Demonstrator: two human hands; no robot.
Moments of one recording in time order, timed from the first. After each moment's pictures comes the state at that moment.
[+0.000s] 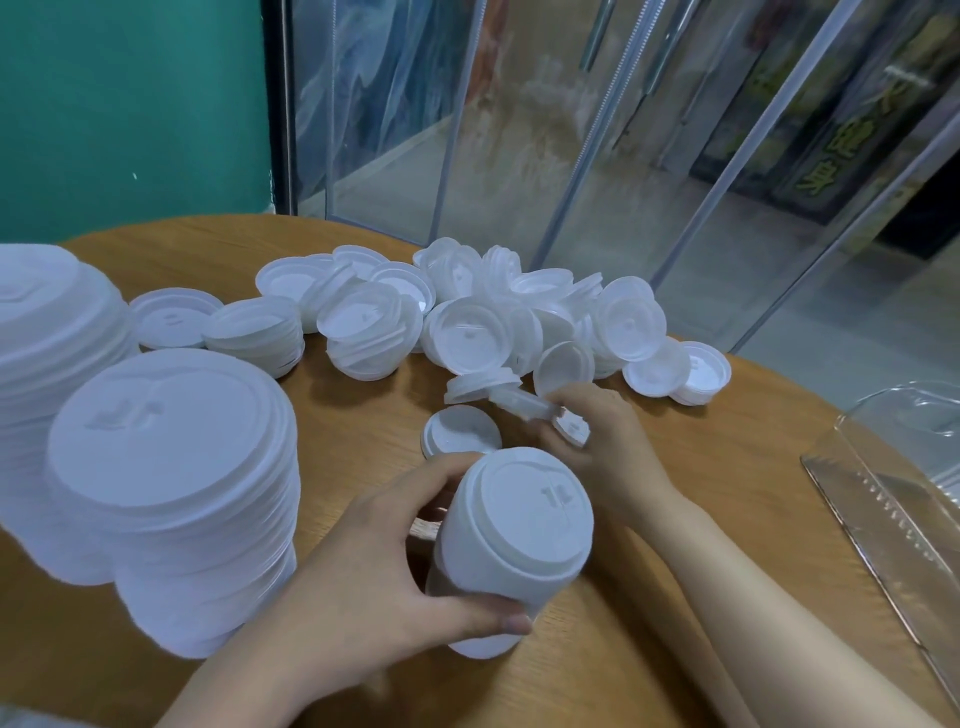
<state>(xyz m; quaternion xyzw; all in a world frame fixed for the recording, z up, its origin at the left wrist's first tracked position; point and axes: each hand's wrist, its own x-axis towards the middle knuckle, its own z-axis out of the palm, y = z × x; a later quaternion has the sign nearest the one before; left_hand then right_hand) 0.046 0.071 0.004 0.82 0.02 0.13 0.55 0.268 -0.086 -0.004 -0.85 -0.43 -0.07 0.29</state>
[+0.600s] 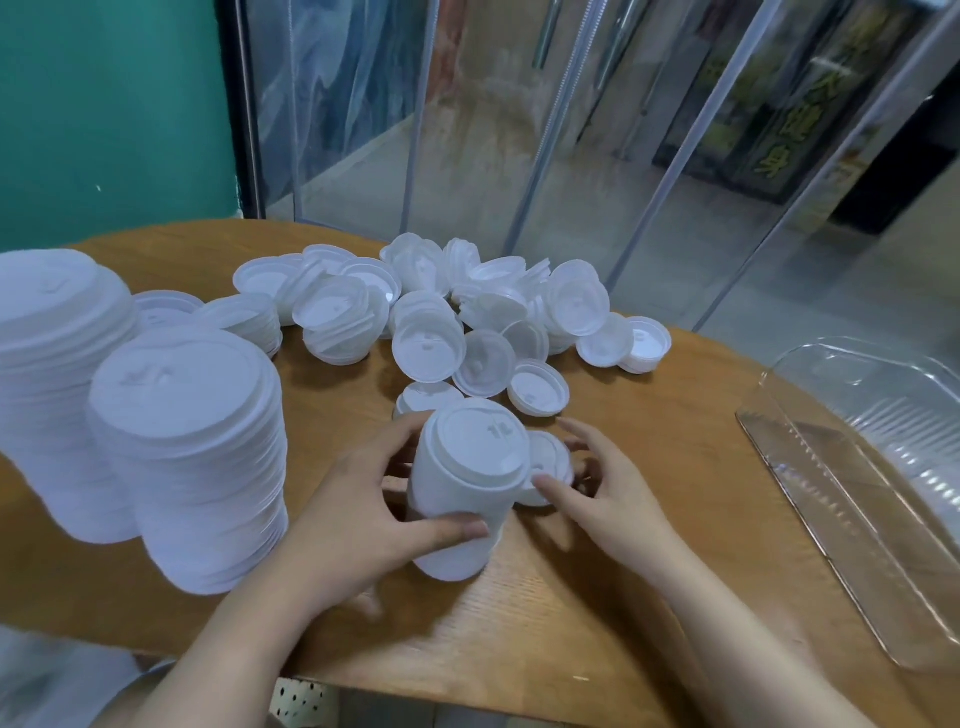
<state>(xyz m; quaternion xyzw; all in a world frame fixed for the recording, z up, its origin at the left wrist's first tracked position) 0.044 0.061 -0.002 0.81 0.04 0.15 0.57 0.198 -0.165 -0.012 -0.87 -0.25 0.08 0.41</state>
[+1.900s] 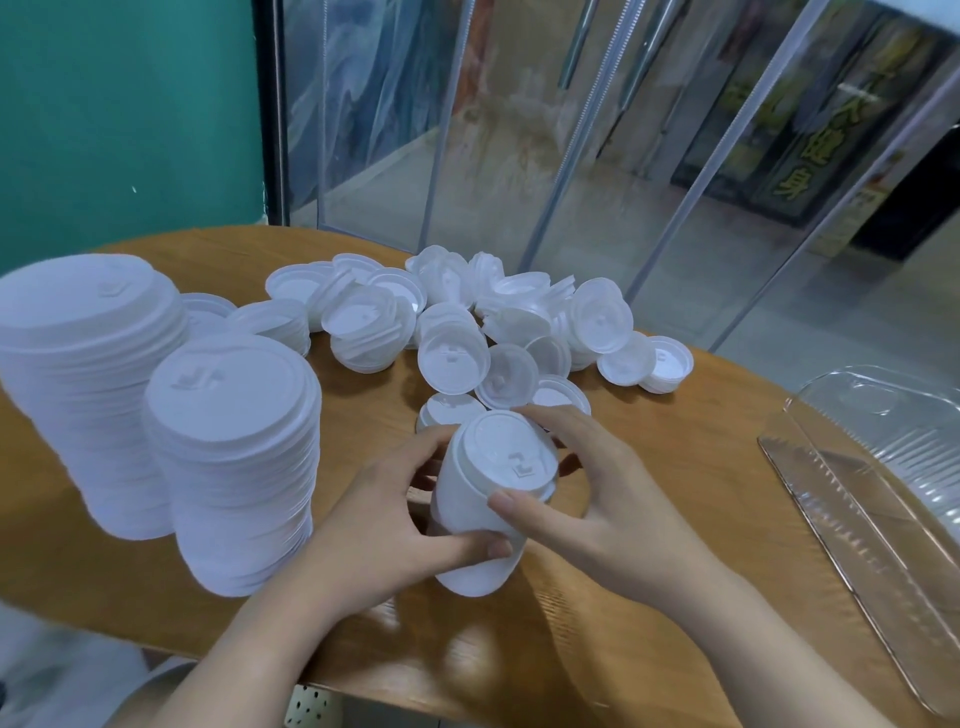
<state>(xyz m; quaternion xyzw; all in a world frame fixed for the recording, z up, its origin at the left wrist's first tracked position) 0.044 0.064 0.001 0.81 0.04 0.15 0.57 0.142 -0.120 0.067 -0.83 -0.42 0.06 0.35</state>
